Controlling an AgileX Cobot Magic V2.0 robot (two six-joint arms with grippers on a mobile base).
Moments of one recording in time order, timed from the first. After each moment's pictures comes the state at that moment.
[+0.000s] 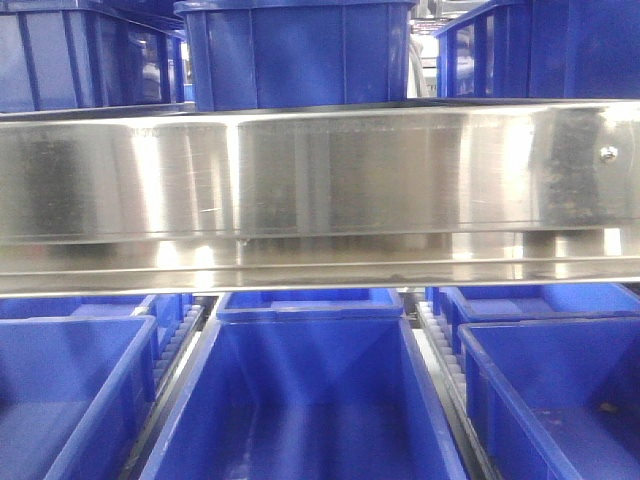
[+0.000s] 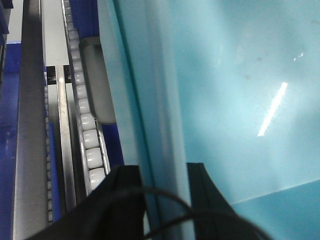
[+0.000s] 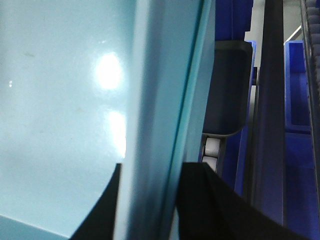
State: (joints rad) left arm -0.33 1.31 -1.67 -0.15 1.07 -0.04; right arm 0.40 1.42 -1.75 0.15 1.01 0.18
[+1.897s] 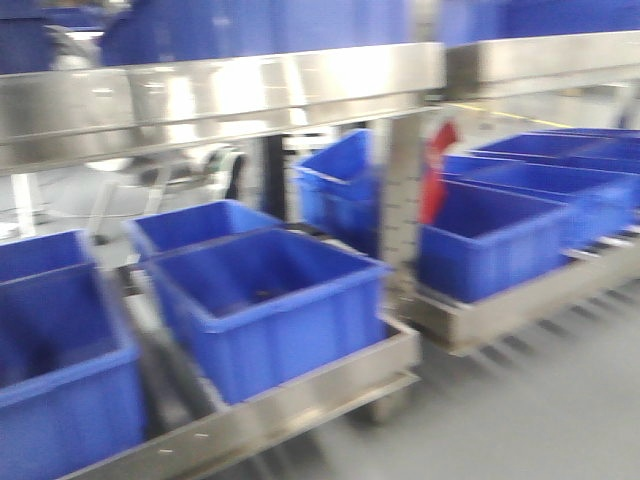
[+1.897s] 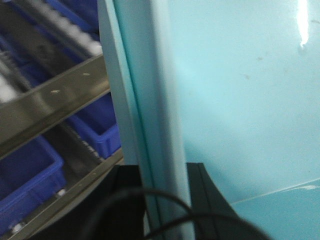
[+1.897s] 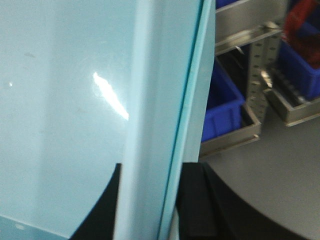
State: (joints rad) left arm -0.33 1.31 -1.68 -0.15 1.07 -0.04; right arm 0.41 1.42 -1.75 0.15 1.00 0.18
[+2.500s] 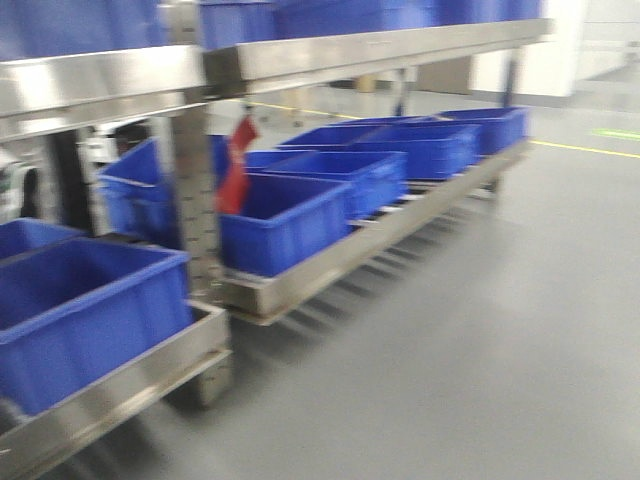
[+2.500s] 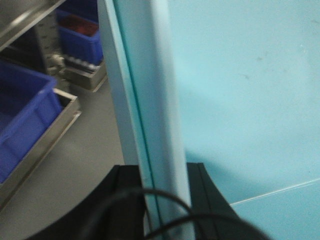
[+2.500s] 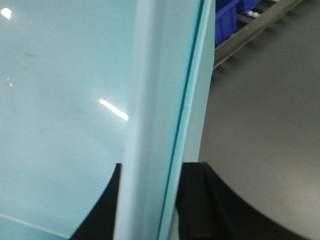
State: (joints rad) left arm -0.33 1.31 -1.68 -0.15 1.07 -0.04; right arm 0.41 1.42 -1.75 0.15 1.00 0.18
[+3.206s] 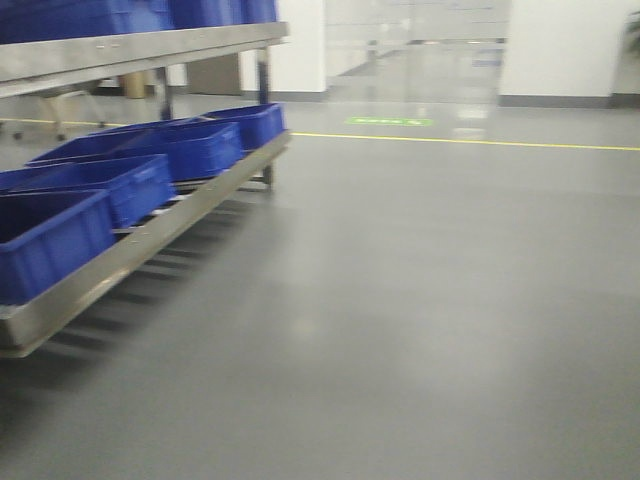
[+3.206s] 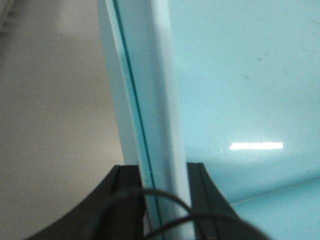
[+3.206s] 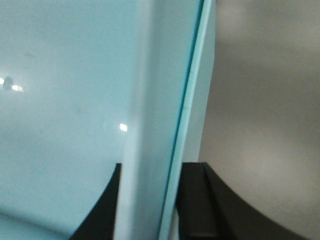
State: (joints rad) left arm -0.33 1.31 -1.68 -0.15 1.07 -0.04; right arm 0.41 1.42 -1.75 0.15 1.00 0.18
